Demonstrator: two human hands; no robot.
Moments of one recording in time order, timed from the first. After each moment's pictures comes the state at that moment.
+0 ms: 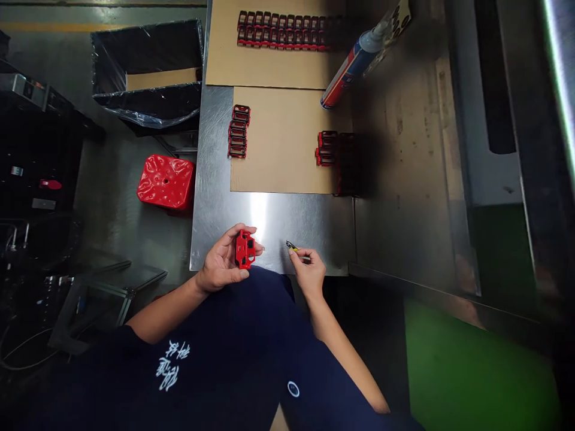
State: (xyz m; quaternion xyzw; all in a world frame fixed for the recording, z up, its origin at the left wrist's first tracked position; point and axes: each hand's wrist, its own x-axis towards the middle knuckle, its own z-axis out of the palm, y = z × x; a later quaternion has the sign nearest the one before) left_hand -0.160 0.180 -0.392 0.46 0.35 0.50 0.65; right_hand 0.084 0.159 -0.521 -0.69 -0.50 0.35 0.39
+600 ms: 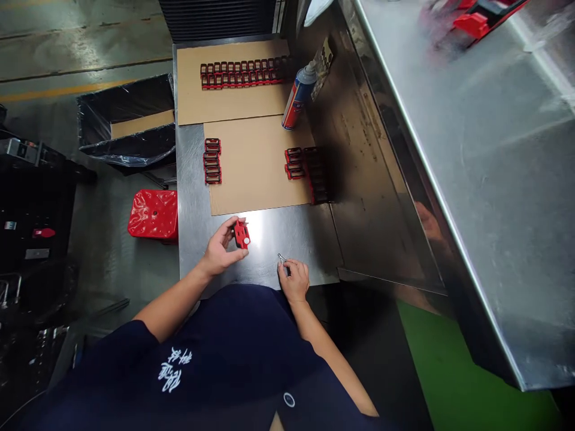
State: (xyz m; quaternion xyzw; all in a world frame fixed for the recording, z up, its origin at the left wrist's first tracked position) left_hand -0.139 0.273 -0.440 0.59 0.48 0.41 0.51; right_hand 0.090 0.154 -0.593 -0.73 -0.58 0.15 0.33
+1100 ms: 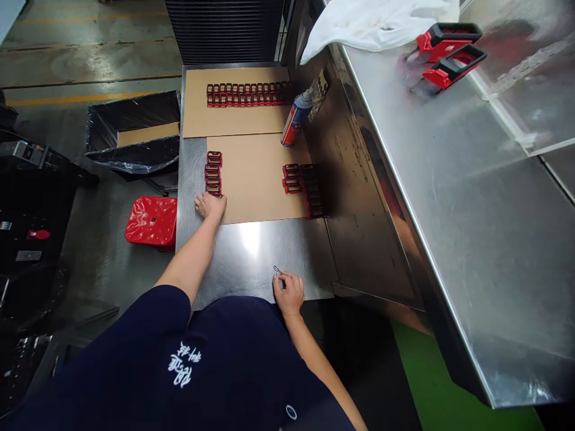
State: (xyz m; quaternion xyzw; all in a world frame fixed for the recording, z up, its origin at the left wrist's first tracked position) left_hand -0.148 0.445 -0.497 0.42 0.89 0.15 0.11; right_hand 0.091 0.156 -0.589 -0.70 -0.61 0.10 0.37
